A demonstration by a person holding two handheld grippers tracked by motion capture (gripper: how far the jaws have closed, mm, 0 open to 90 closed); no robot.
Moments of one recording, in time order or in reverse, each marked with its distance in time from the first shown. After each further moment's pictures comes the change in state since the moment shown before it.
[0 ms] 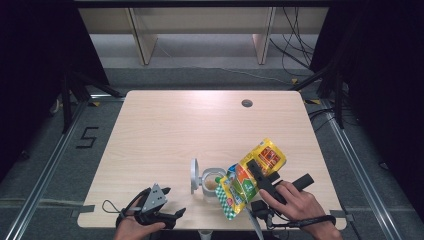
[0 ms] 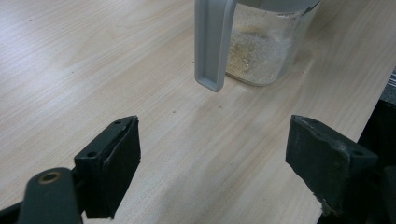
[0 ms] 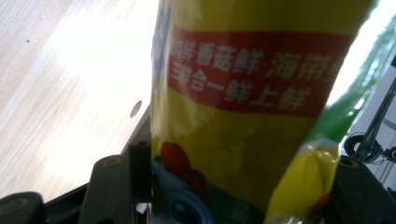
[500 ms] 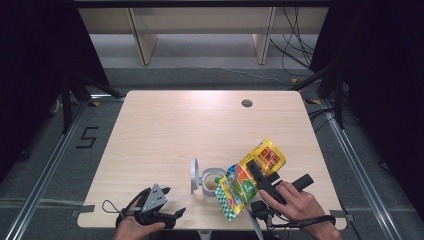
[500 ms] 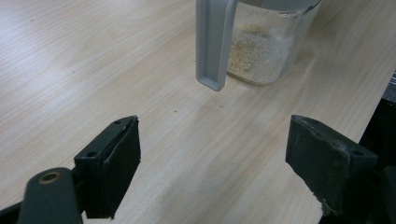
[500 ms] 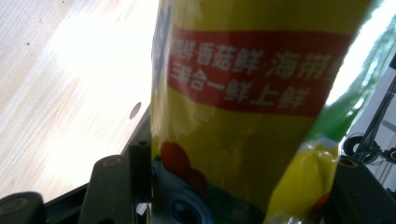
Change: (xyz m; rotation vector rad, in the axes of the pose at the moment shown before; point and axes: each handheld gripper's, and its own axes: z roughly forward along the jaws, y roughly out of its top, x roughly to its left) left arm 0.000 0.000 0.000 0.003 0.000 0.001; right arm 0.000 0.001 -0.001 -0.003 -0.003 0.008
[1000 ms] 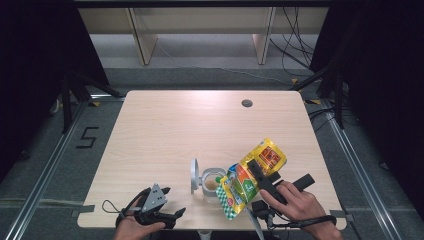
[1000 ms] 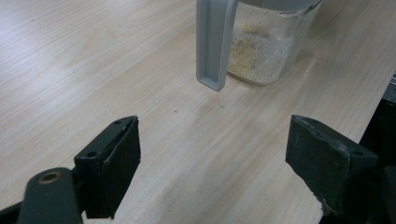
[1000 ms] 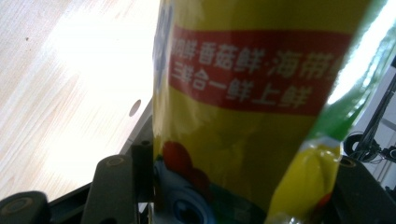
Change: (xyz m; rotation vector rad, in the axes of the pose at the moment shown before) left arm 0.000 0.000 0.000 0.001 0.001 0.001; right arm 0.000 -0.002 0.000 0.004 0.000 -0.006
